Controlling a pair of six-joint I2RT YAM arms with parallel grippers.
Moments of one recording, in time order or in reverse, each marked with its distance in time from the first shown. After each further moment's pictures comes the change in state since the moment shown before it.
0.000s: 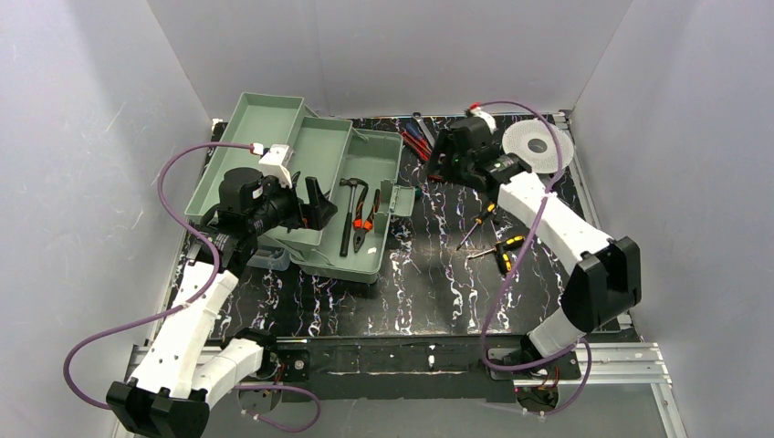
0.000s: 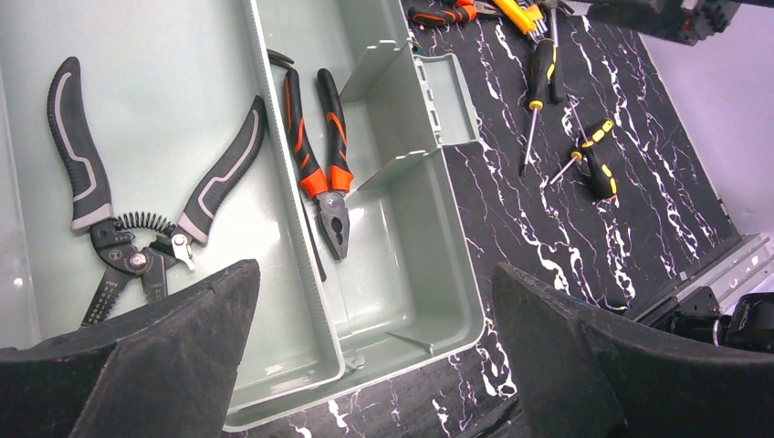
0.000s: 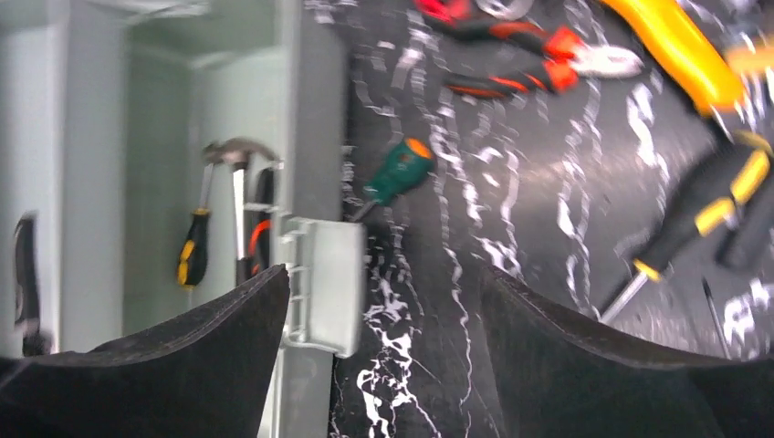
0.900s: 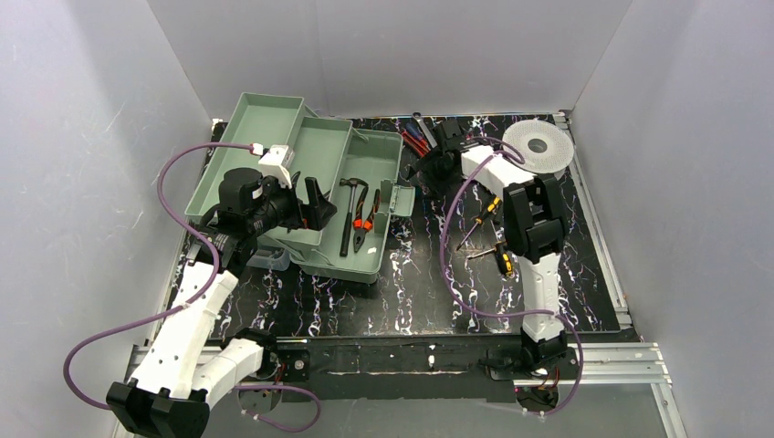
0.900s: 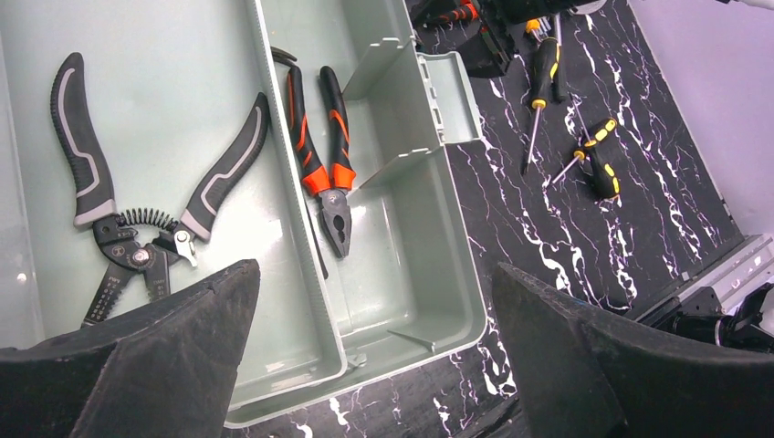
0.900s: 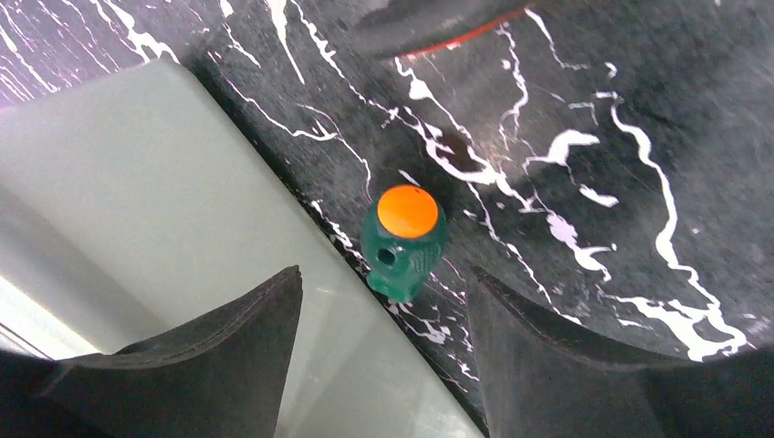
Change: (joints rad) left arm 0.006 -0.002 0.000 -0.006 -0.002 0.001; right arm -0.152 0.600 0.301 -0.144 -0.343 0.608
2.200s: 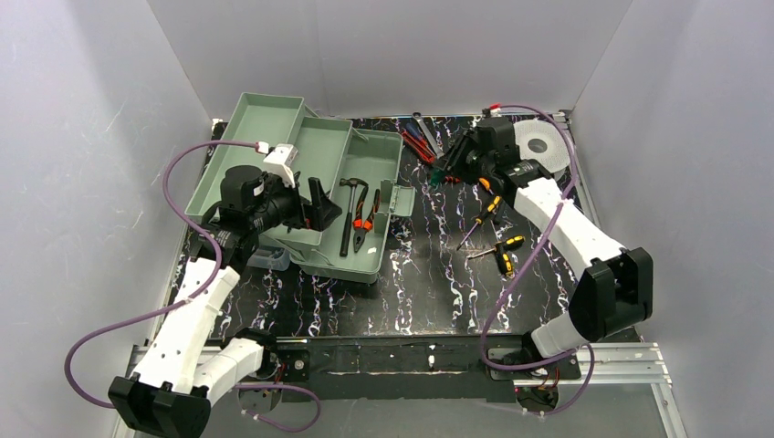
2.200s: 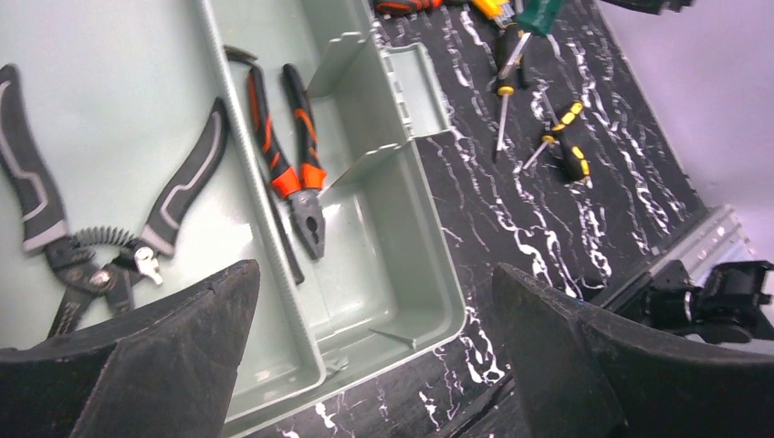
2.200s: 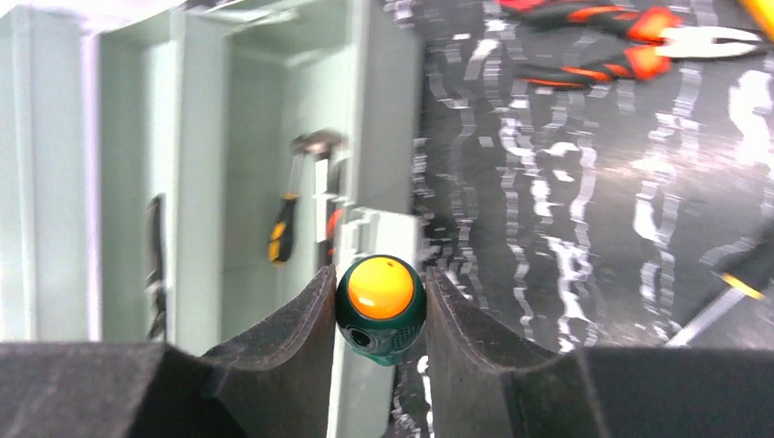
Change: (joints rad) left arm 0.005 0.023 0.000 0.009 0.072 0.009; right arm -0.006 -0.648 -0.415 0.219 0.130 -0.443
